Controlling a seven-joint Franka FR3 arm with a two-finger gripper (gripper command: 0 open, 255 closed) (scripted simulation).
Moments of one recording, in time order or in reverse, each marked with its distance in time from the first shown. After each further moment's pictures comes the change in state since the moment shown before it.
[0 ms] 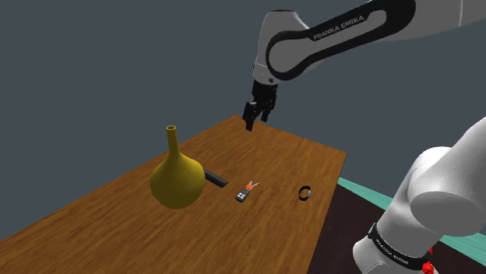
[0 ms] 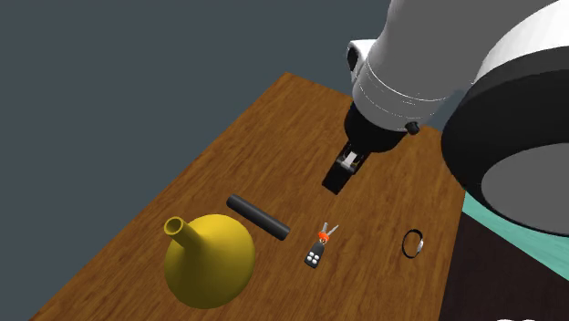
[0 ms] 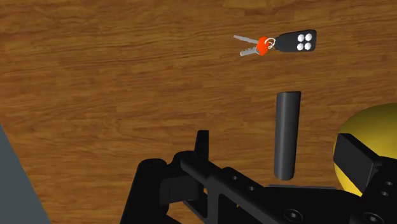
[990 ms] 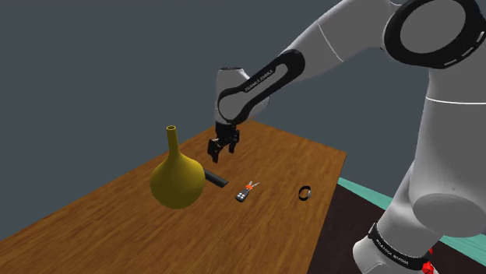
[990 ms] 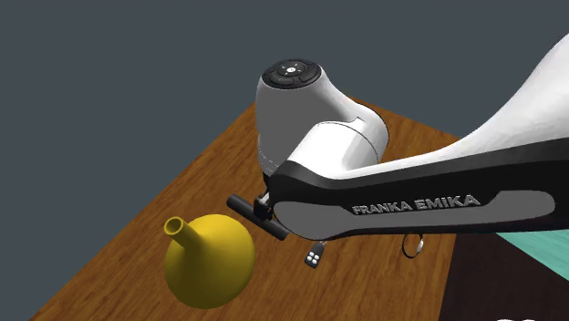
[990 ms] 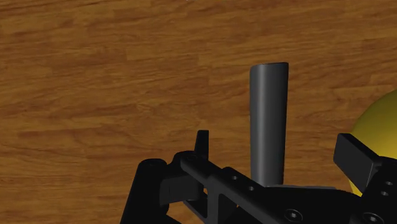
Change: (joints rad) arm 0.046 0.548 0.046 0.255 0.012 0.205 0.067
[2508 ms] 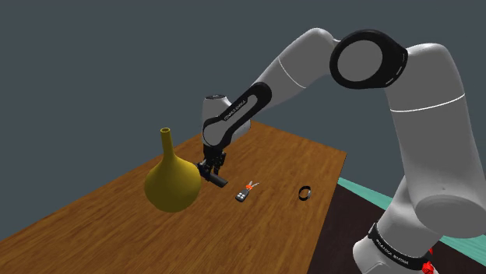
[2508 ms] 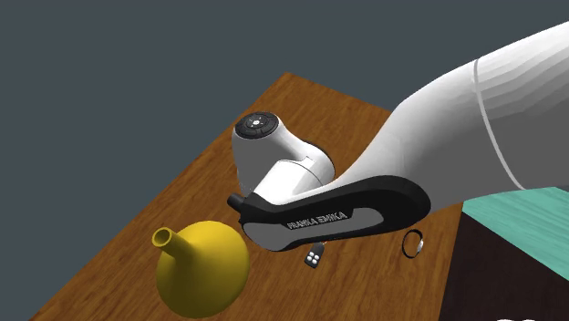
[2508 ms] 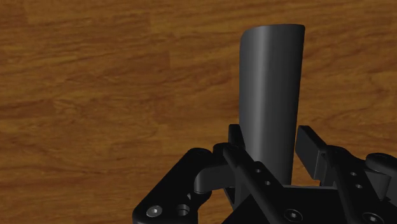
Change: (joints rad) arm 0.037 0.299 -0.001 0.180 -0.007 0.088 0.020
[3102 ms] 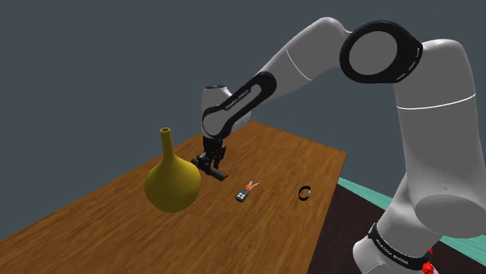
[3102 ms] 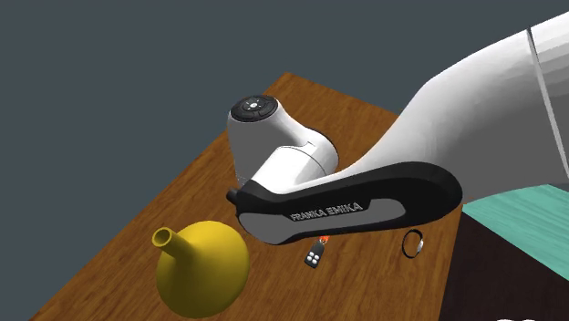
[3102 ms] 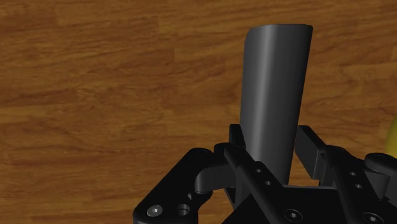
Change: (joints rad) arm -0.005 -0.064 0.005 -0.001 0.006 -0.064 0.000
